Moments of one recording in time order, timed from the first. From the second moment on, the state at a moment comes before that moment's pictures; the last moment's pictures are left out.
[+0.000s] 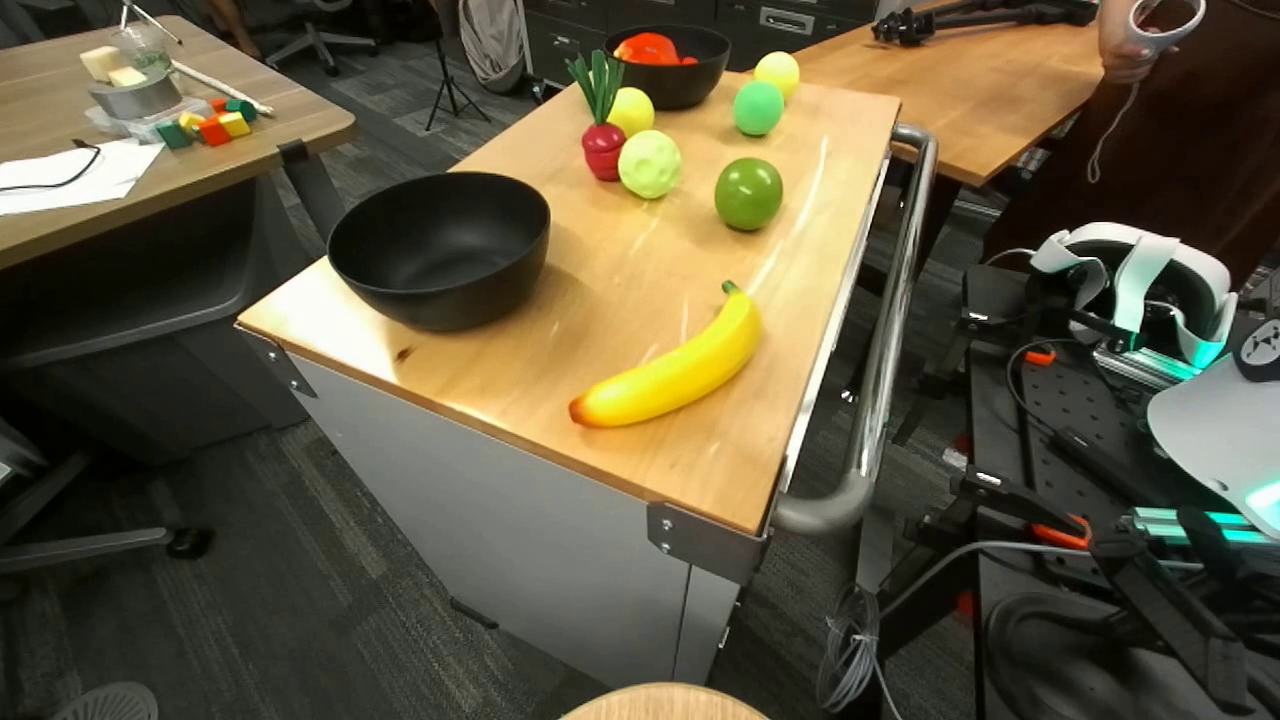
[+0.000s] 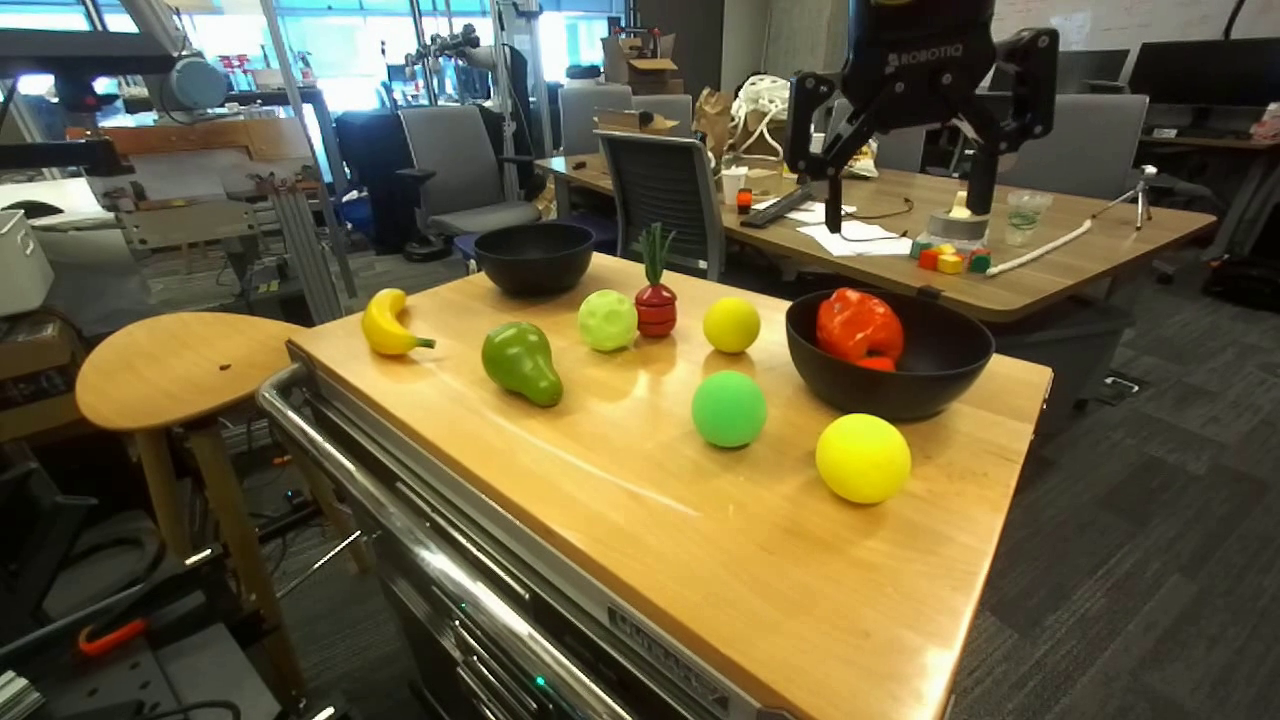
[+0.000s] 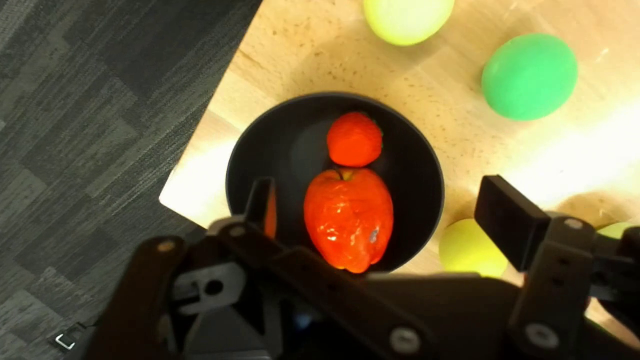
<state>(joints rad) -0.27 0.25 -0.20 -1.74 -0.01 2.14 -1.02</state>
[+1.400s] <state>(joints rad) -0.28 0.60 -0.13 -1.47 -0.05 2.18 -0.93</state>
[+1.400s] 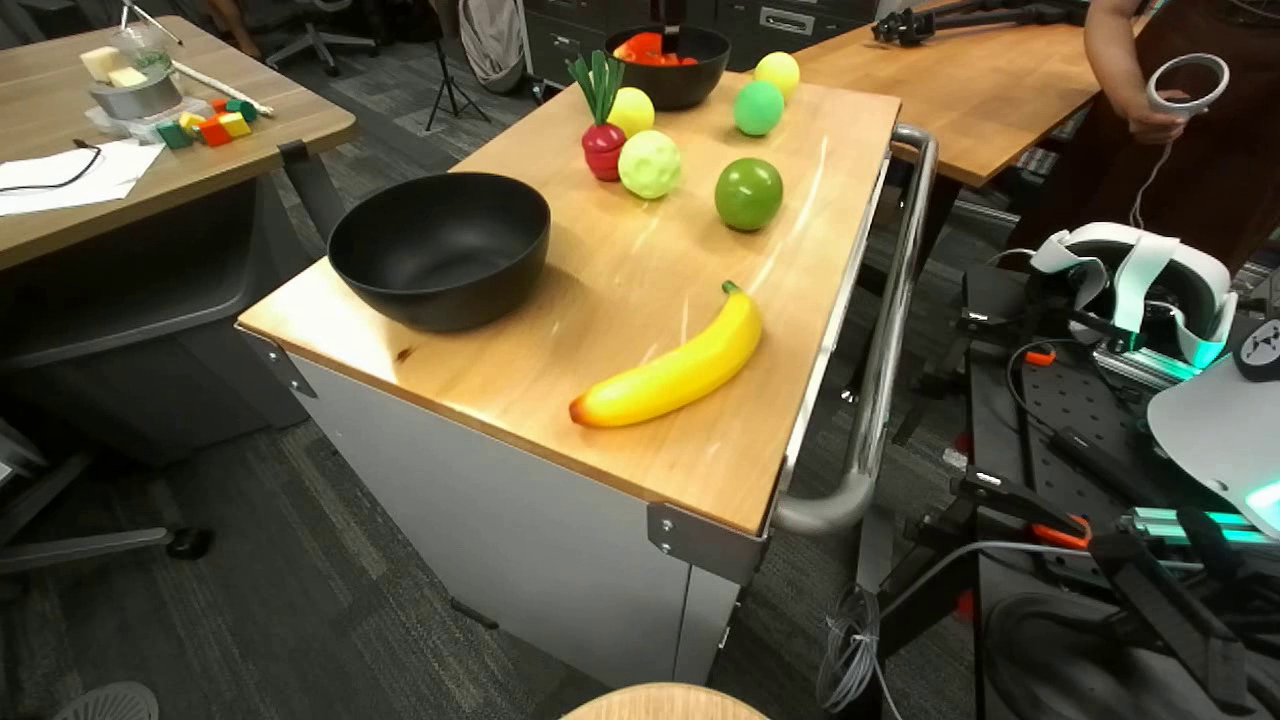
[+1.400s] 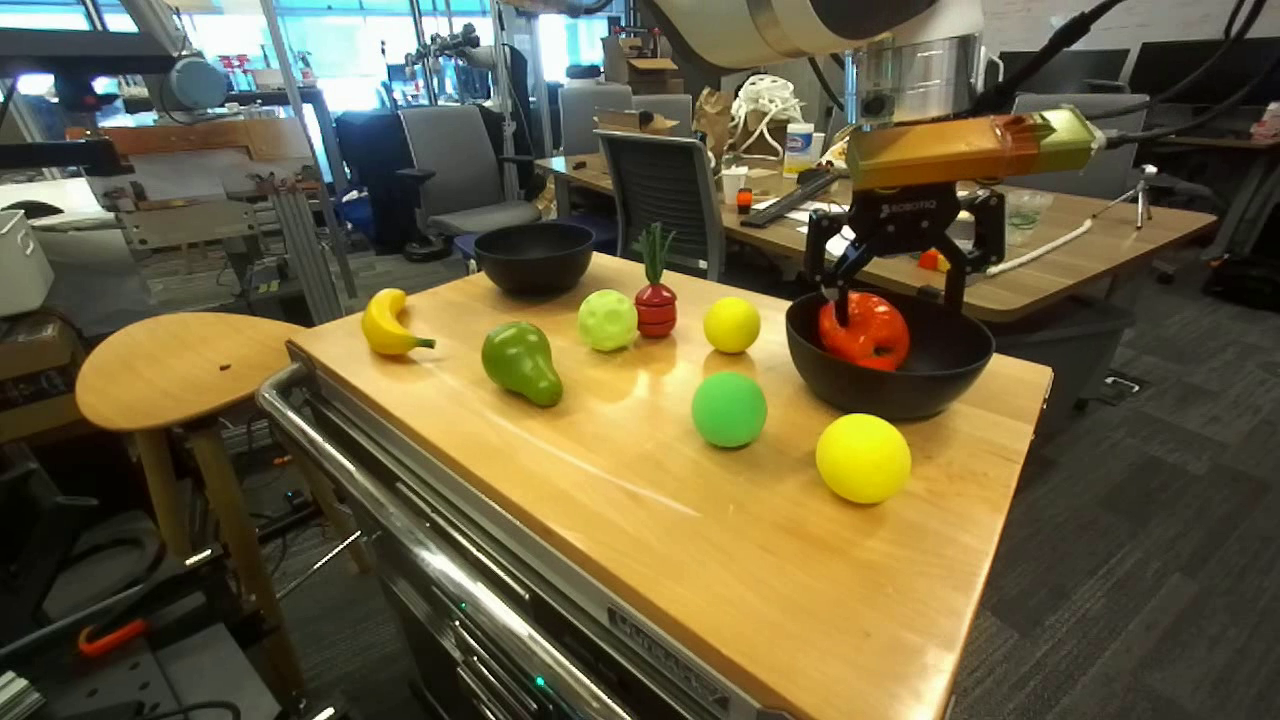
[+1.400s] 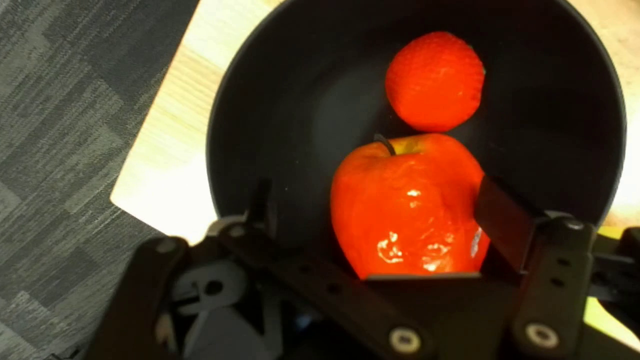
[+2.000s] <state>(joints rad) -0.27 0.63 -0.11 -1.47 -0.12 2.19 -0.93</state>
